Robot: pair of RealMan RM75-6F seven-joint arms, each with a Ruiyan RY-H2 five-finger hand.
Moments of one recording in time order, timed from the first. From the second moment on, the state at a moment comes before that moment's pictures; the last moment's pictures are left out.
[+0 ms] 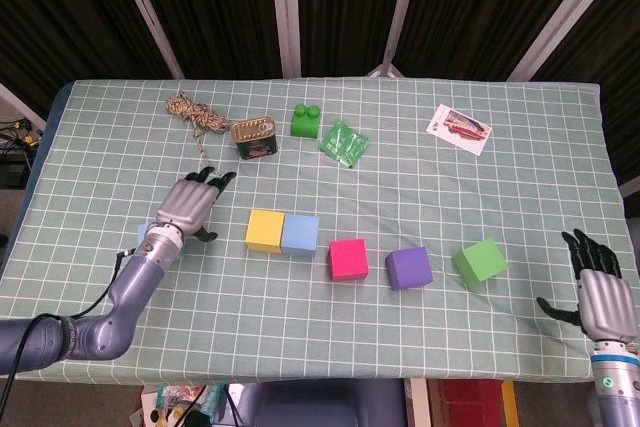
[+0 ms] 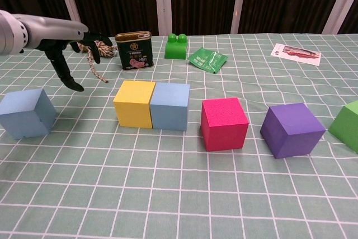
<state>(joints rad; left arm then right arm) -1.00 -1.27 -0.08 -1.77 0.57 0.98 0.60 0.11 -1.11 0.12 -1.71 -1.25 1.34 -0.07</state>
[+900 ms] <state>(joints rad) -0.57 -1.10 0.02 -1.99 1.07 1.49 0.29 0.16 -1.07 0.13 -1.78 -1.30 1.30 -0.07</state>
